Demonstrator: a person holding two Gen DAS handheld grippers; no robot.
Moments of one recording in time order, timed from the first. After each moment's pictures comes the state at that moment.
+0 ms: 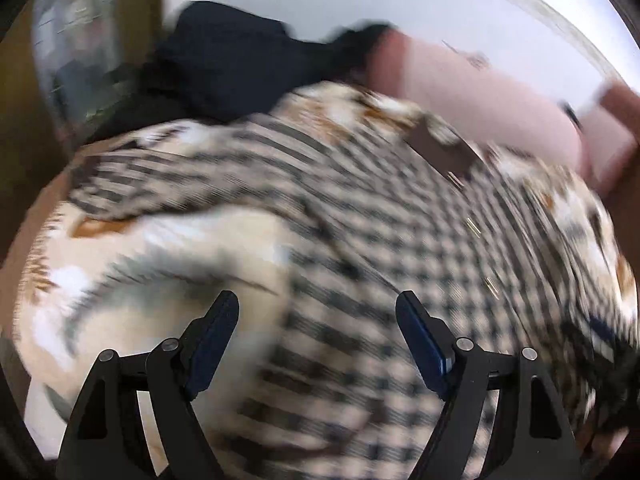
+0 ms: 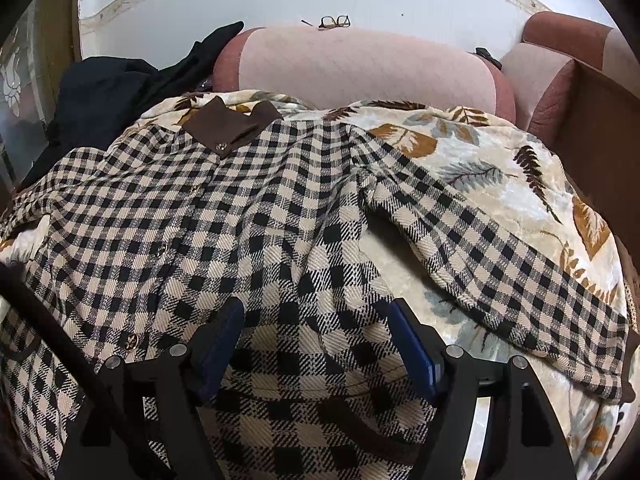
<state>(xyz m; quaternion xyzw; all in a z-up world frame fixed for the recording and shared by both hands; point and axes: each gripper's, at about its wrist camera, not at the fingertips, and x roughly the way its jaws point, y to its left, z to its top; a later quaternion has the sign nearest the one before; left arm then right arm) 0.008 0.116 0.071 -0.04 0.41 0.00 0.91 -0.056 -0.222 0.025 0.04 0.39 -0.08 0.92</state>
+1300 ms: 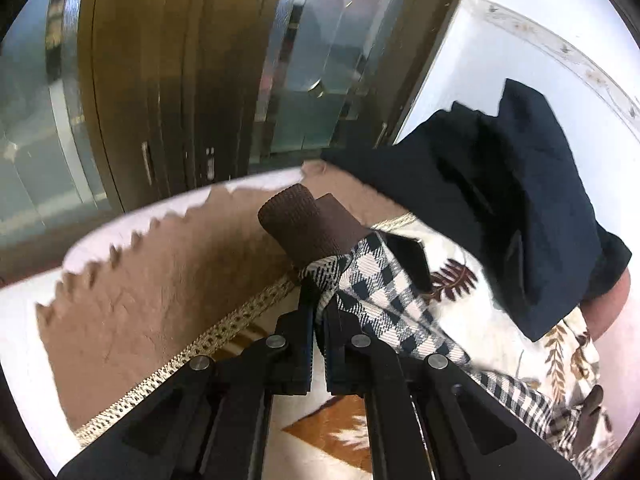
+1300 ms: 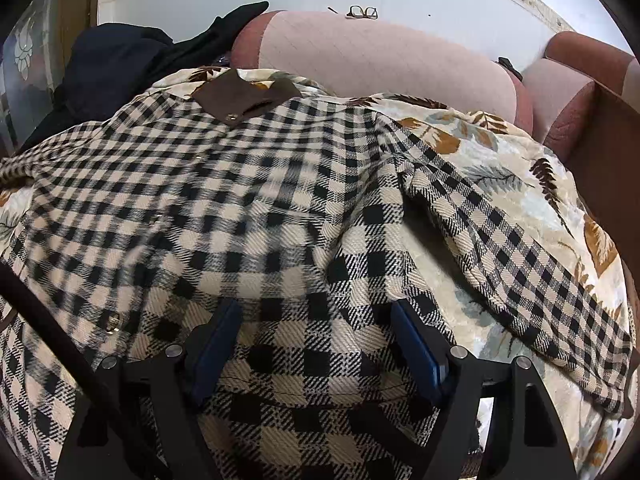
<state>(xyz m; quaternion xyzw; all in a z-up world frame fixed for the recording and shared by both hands) 0.112 0.423 0.075 -0.25 0.33 0.28 0.87 -0.040 -0.202 -0.002 -0.02 0.41 -0.06 0.91</state>
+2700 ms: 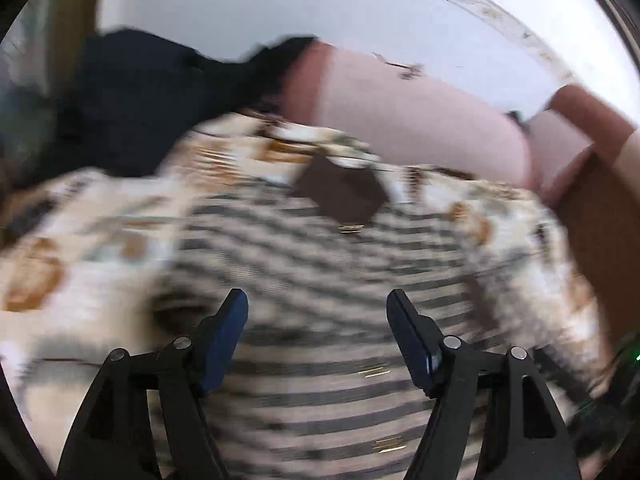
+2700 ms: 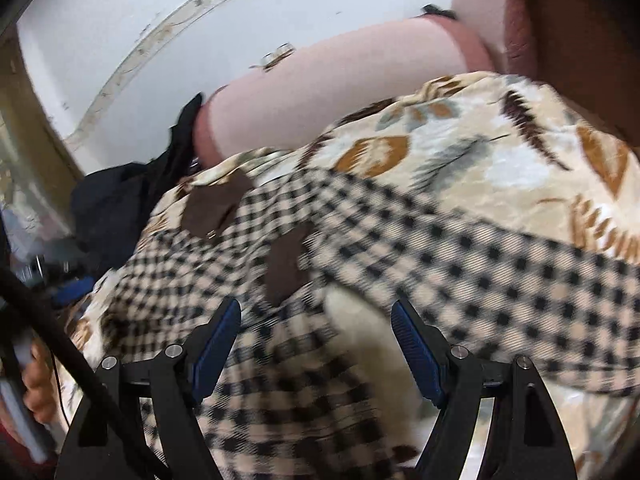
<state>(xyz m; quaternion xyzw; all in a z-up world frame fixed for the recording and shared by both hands) 0.054 0.014 0.106 -0.03 0.39 -0.10 0.92 -0.053 -0.306 0.053 0.23 0.35 -0.01 0.91</state>
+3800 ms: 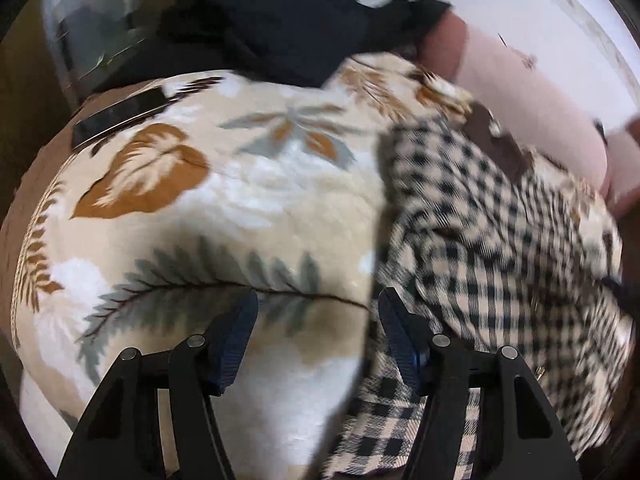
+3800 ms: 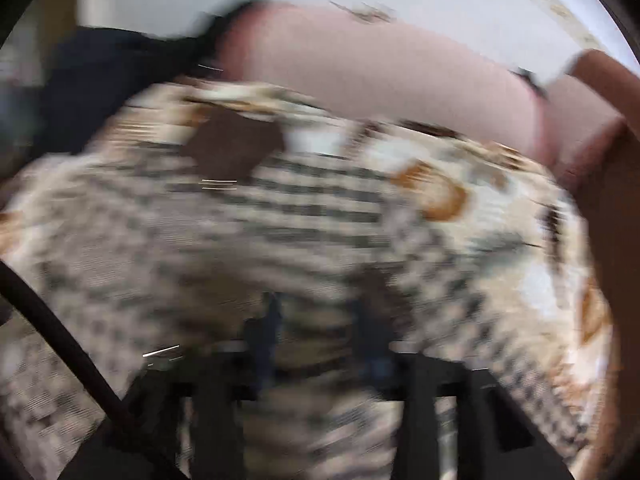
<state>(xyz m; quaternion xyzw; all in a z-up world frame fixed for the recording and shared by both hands) 0.055 0.181 0.054 -0.10 0.48 0.00 0.87 0.040 -0.182 0.080 0.00 0.45 0.03 0.89</state>
